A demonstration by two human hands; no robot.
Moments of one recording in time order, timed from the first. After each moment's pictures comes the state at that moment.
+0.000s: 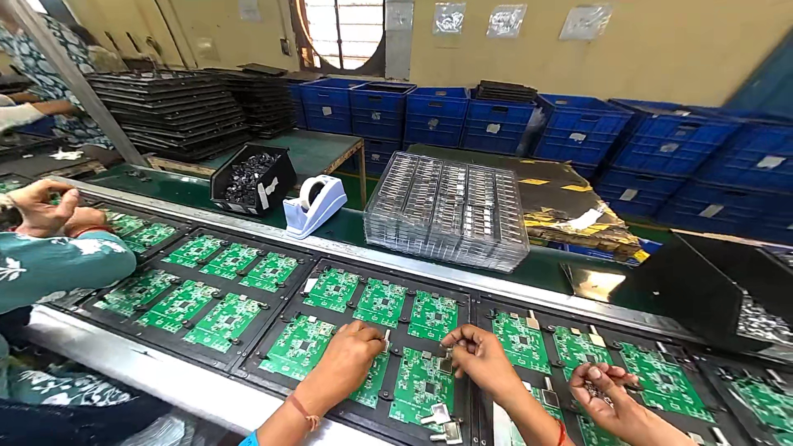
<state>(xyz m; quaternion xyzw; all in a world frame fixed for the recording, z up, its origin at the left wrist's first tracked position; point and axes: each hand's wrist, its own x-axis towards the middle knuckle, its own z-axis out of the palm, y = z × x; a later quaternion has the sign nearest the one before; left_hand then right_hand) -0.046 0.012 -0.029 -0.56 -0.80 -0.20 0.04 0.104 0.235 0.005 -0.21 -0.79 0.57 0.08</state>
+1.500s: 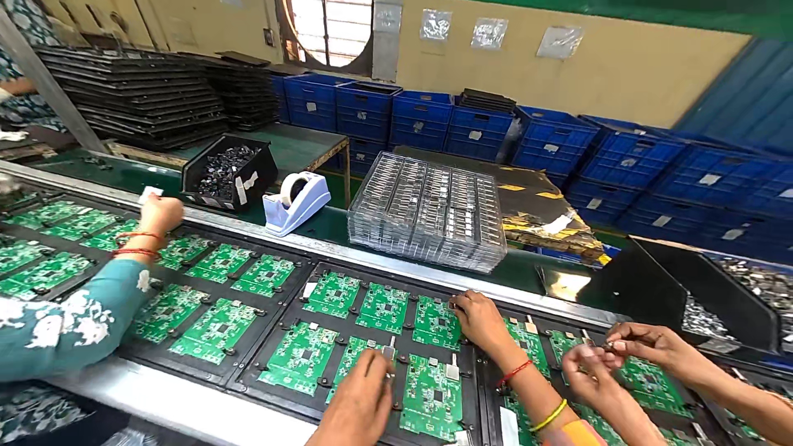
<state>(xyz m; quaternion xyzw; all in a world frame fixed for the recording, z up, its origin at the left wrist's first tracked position) 0.031 0.028 -0.039 -0.47 -0.80 -0.37 0.05 0.068 0.333 -0.032 -0.11 -0.98 0.11 0.14</state>
